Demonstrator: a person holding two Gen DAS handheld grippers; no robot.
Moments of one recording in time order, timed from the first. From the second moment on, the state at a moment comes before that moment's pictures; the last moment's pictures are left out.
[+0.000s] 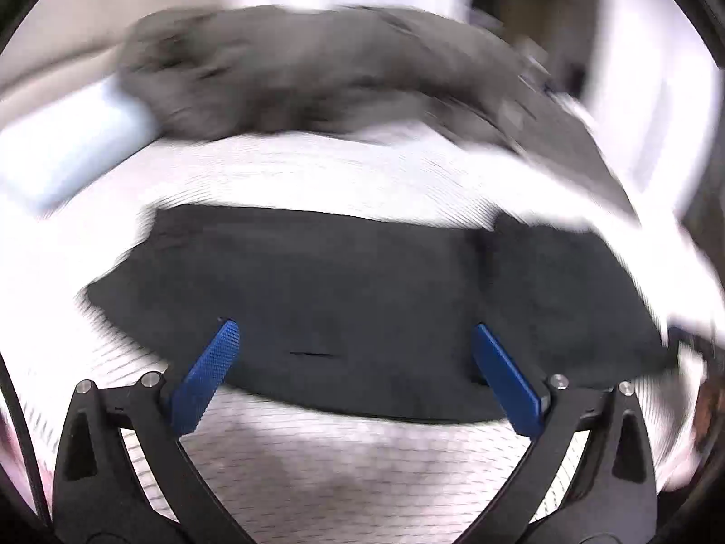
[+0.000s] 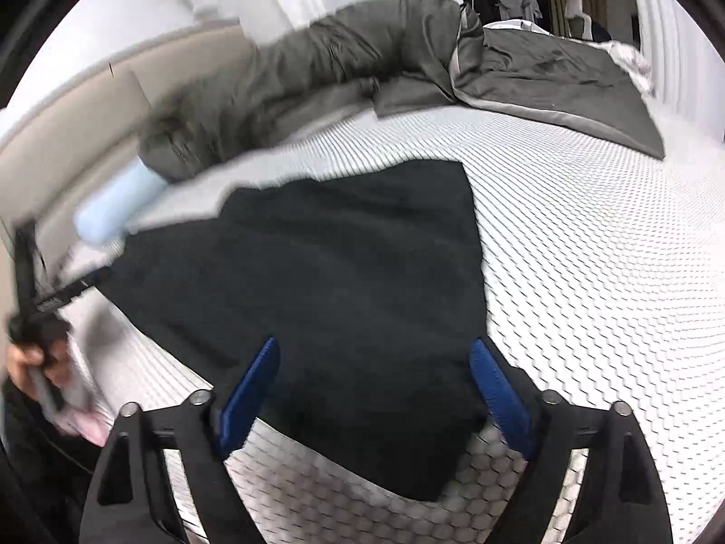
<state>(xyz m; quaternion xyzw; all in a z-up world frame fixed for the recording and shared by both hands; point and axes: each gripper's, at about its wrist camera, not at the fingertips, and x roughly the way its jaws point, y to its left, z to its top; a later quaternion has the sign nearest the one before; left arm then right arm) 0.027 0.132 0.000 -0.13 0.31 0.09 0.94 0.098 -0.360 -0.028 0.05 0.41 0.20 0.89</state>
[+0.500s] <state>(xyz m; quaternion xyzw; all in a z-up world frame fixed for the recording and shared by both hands) 0.049 0.263 -0.053 -0.33 0.36 0.19 0.85 0.092 -0.334 -0.031 0.05 0.43 0.21 0.88</state>
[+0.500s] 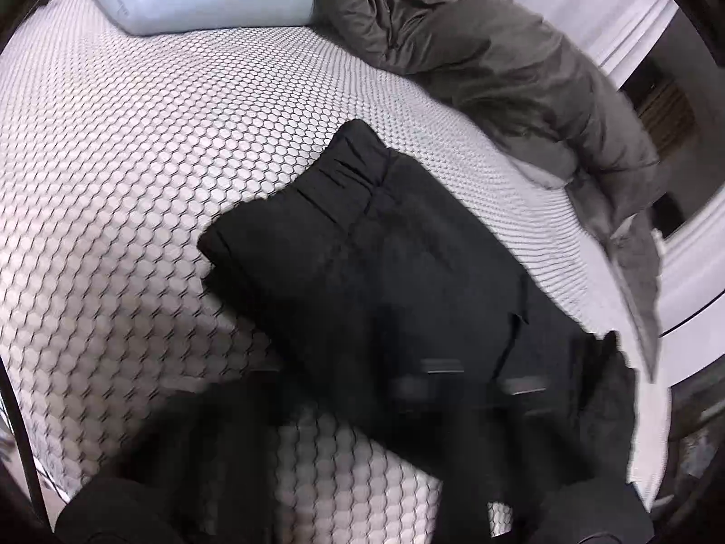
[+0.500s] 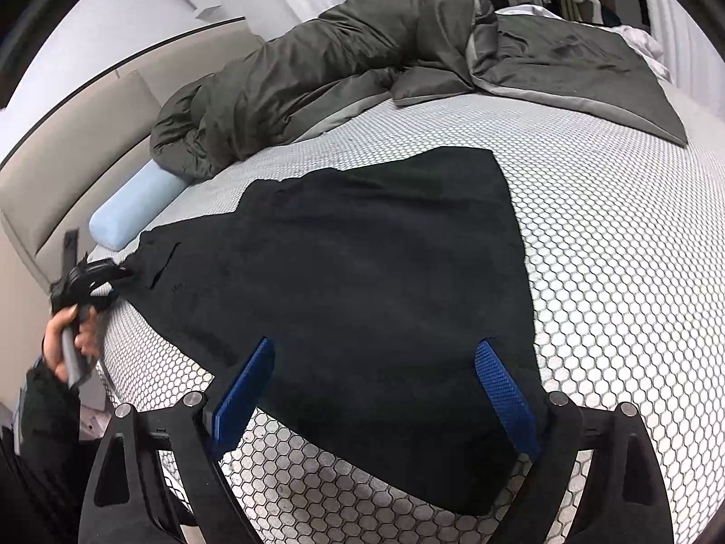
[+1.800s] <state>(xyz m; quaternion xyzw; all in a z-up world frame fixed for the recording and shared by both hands) 0.088 -0.002 0.009 -0.06 0.31 -0.07 0.95 0.099 -0.393 -0.019 0.20 0.43 0.27 0.84</state>
